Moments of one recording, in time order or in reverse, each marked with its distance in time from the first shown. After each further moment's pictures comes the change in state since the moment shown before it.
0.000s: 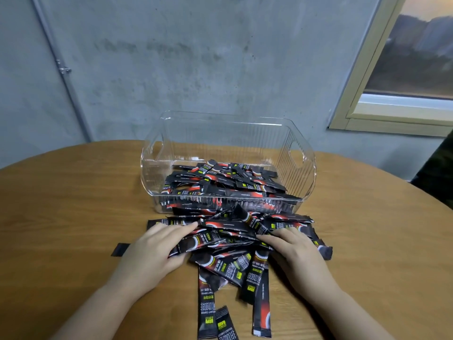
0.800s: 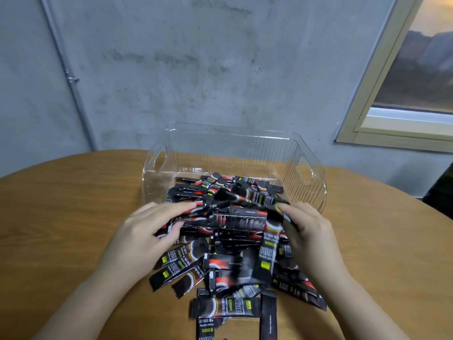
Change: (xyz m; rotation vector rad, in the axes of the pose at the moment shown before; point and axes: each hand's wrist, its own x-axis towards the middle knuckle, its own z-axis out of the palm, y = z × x) left_hand 0.041 0.009 -0.049 -0.217 0.365 0.105; right_hand 0.070 -0.011 -0.034 0.153 0.326 0.095
